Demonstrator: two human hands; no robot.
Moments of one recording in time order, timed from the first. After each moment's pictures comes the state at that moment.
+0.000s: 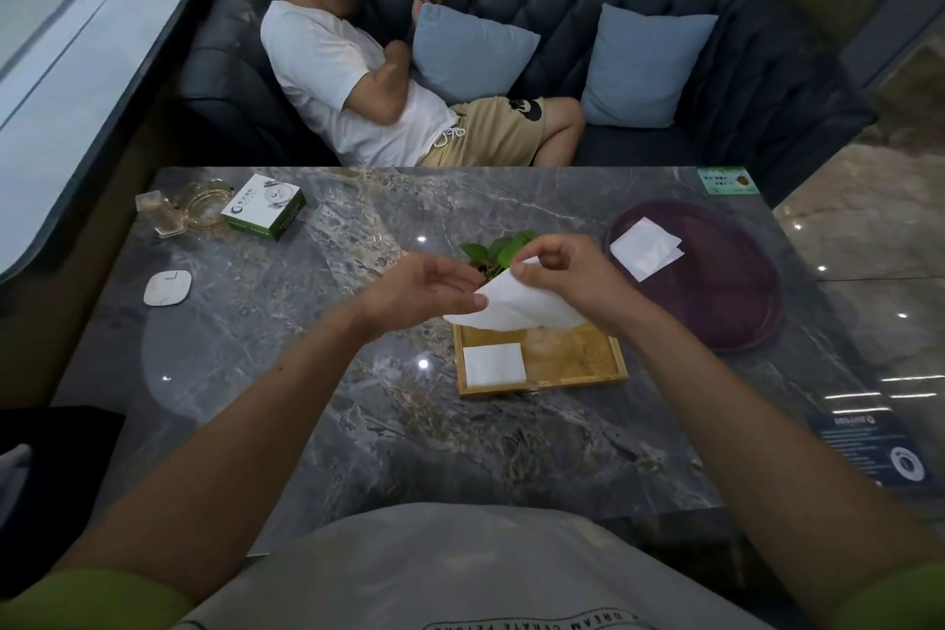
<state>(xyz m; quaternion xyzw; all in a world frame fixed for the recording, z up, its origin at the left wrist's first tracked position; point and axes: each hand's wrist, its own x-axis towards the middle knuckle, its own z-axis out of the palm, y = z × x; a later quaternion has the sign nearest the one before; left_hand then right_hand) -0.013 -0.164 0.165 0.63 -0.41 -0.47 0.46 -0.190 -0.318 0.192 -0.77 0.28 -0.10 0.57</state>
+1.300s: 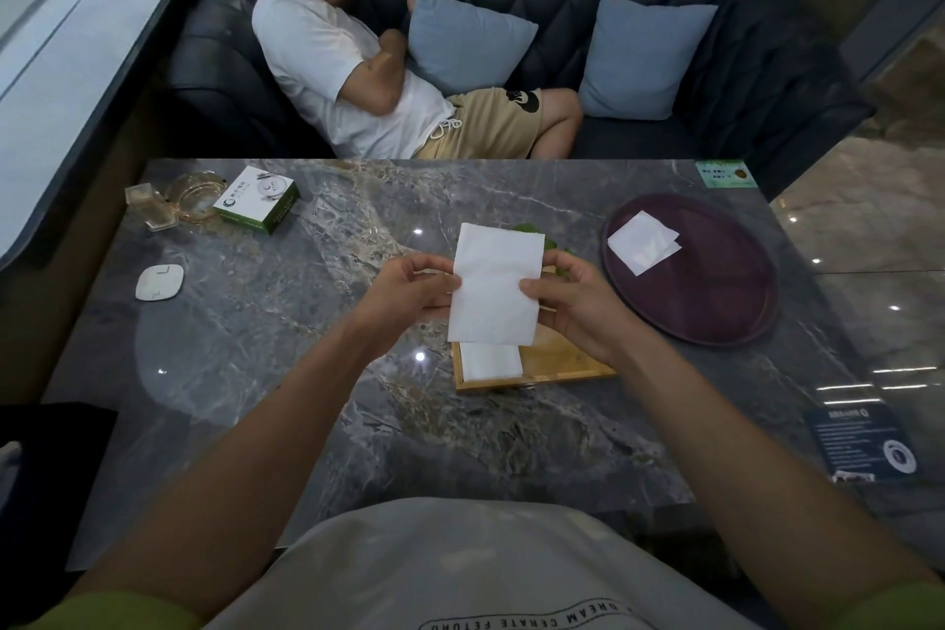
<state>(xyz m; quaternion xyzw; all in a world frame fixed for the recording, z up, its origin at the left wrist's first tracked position) -0.021 -0.162 0.141 0.58 -0.21 -0.50 0.60 -0.202 -0.307 0.162 -0.51 0.32 -0.13 0.79</state>
